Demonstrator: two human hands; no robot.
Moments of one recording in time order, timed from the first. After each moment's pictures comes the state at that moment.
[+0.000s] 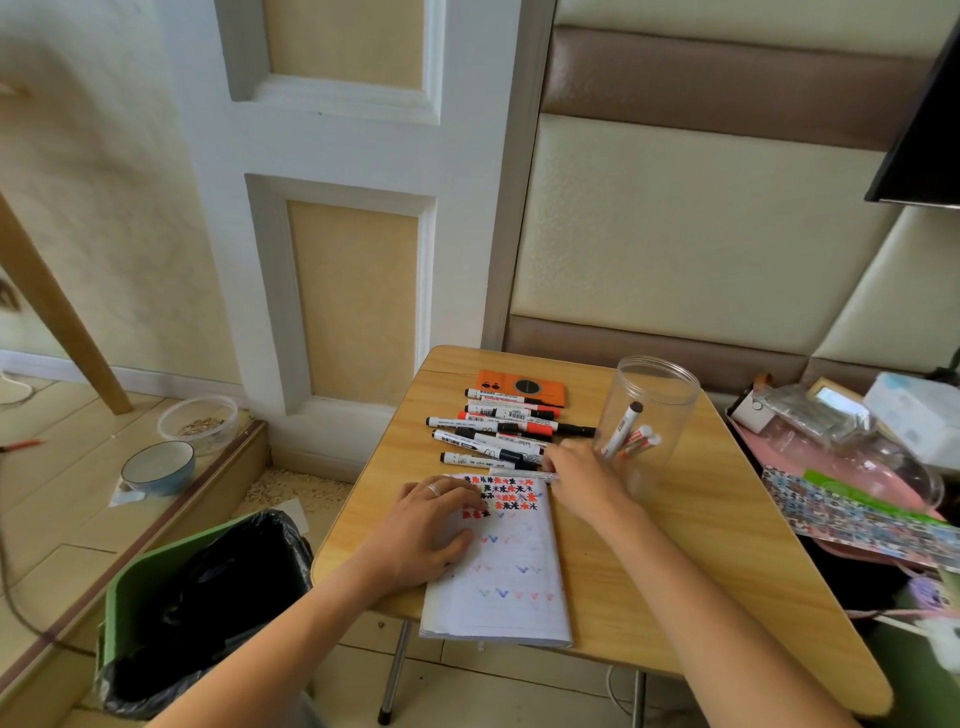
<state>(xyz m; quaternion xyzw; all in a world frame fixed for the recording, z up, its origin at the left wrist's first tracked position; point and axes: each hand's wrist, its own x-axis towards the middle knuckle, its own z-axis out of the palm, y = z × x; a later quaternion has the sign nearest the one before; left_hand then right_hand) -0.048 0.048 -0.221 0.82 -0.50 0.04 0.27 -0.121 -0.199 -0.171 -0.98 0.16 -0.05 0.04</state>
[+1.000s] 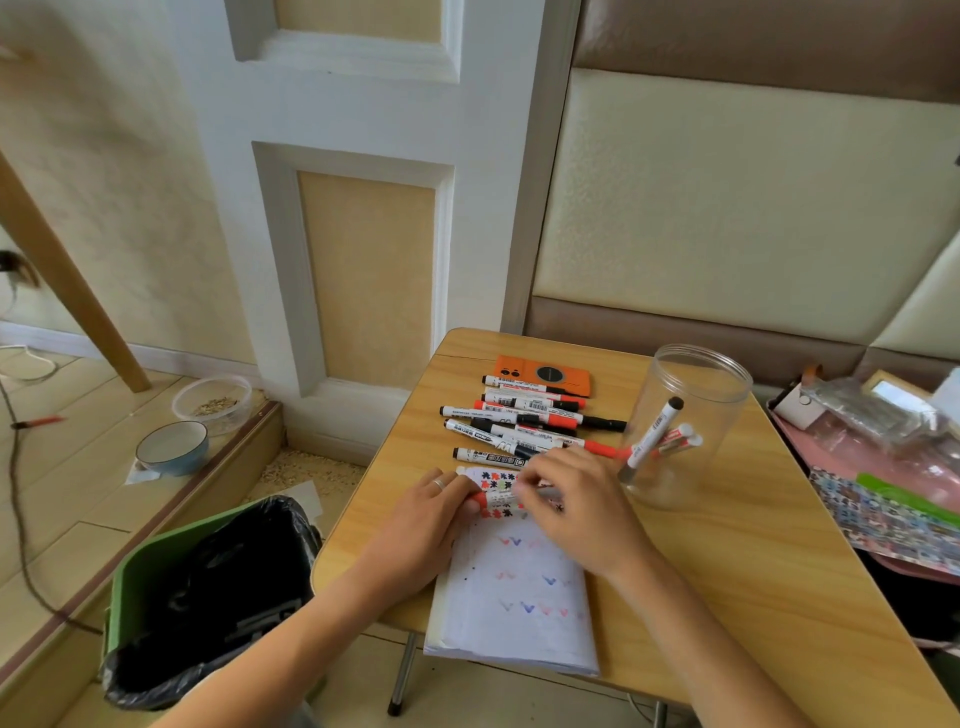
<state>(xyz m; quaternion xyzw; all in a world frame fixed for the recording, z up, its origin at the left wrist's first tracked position) -0.051 0.045 -0.220 0.81 -0.47 0.08 0.34 -0.147 -0.159 -0.173 -0.95 -0.03 -0.24 0.20</state>
